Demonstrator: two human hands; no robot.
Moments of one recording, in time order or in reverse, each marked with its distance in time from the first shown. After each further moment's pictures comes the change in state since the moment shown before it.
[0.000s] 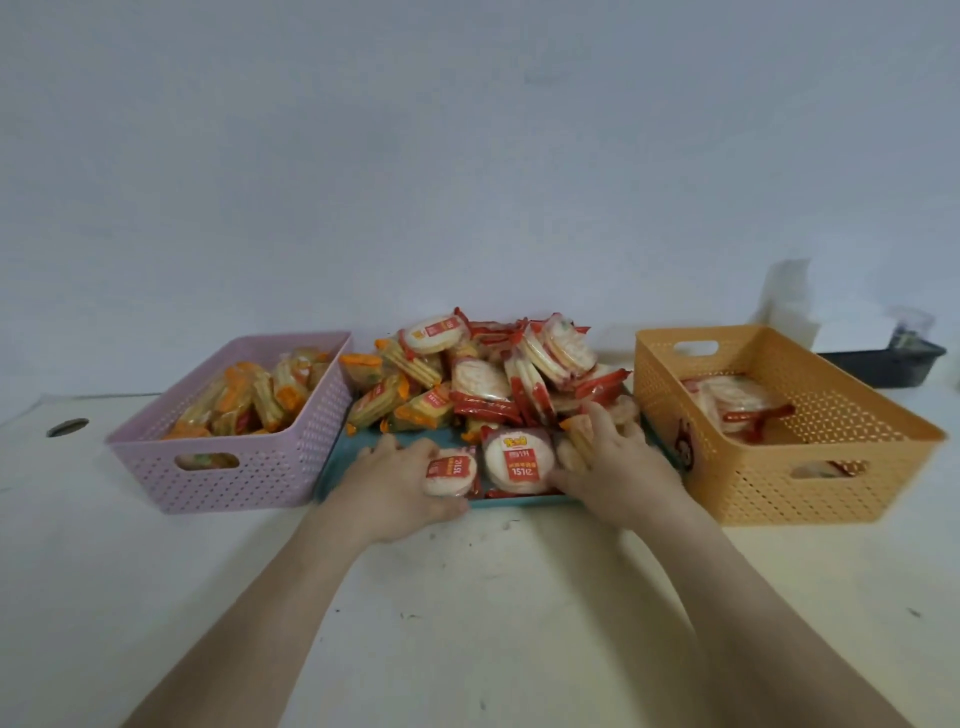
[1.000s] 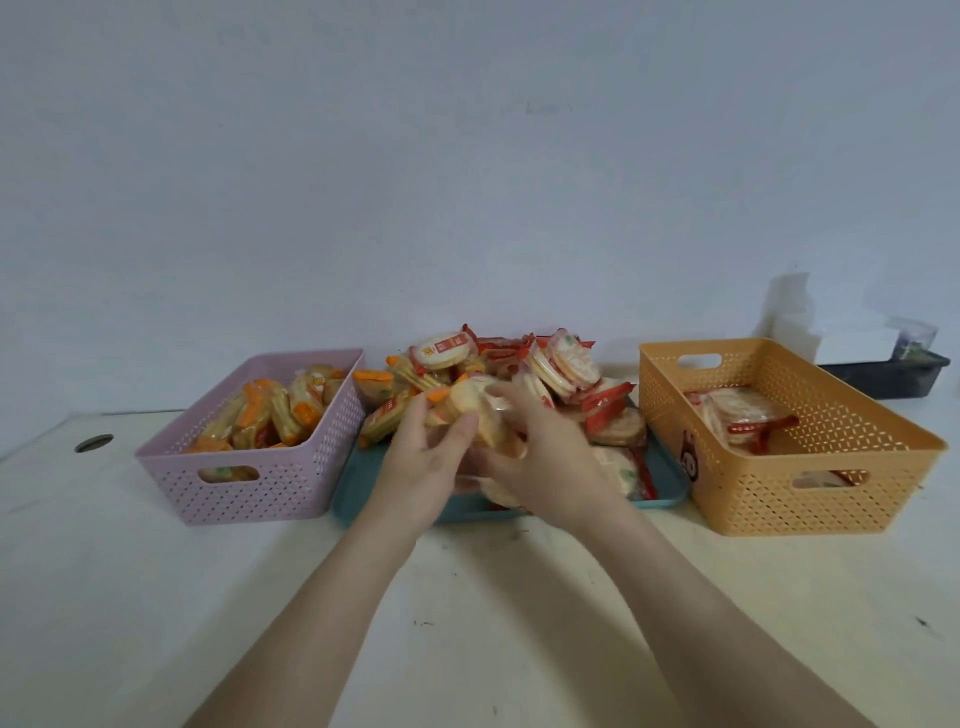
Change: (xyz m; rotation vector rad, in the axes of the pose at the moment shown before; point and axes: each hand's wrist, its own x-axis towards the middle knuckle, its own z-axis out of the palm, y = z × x) left_hand -0.018 0.042 -0.010 -1.302 0.352 0.099; right_hand -0.025 -0.066 -0.006 0.477 0.158 -0.513
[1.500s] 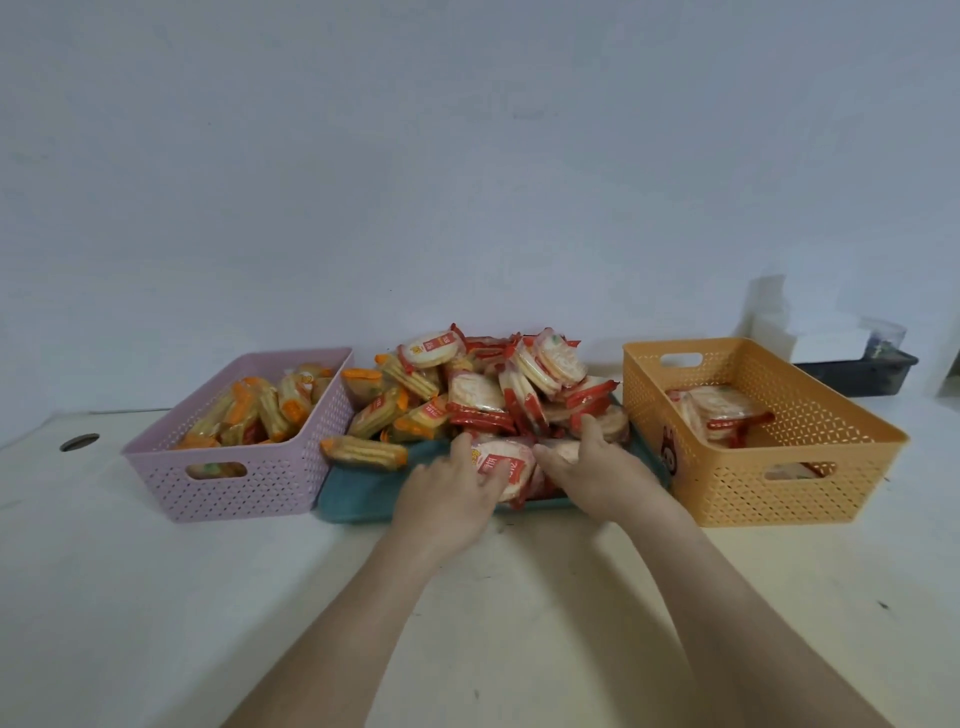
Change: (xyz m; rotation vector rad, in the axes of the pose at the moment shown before) left_hand -0.004 -0.024 0.025 1.126 -0.151 0.046; right_hand -0.008 0.053 -0.025 -0.280 -0.148 0.529
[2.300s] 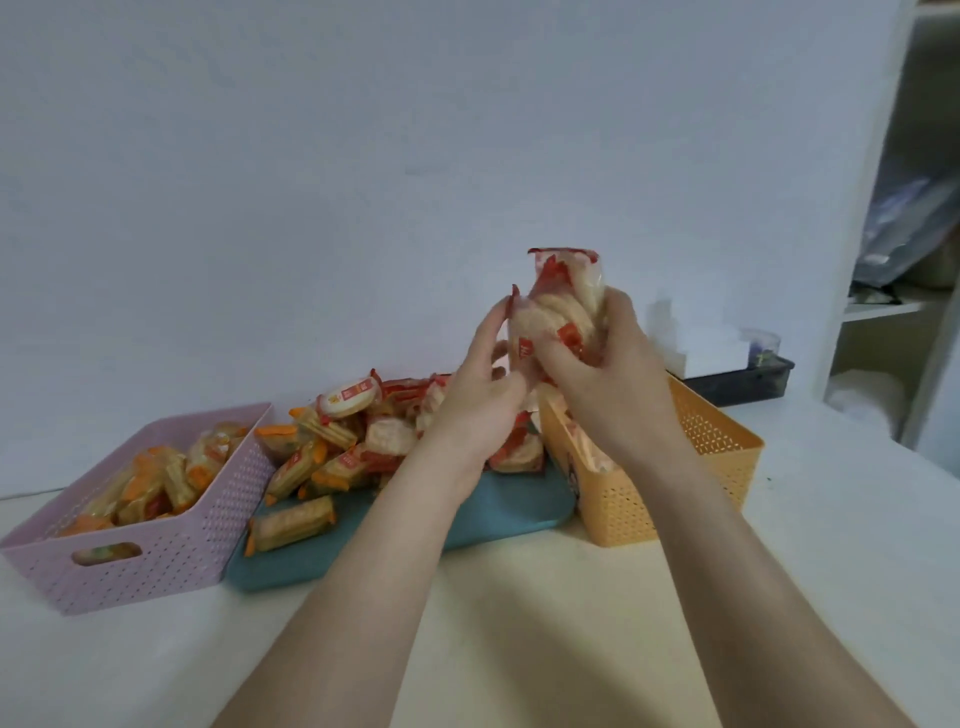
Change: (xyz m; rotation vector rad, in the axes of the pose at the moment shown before) left_hand 0.023 0.149 -0.051 -1.073 -0.067 0.287; right_hand -0.045 -0.001 -0.123 0.616 0.601 -0.444
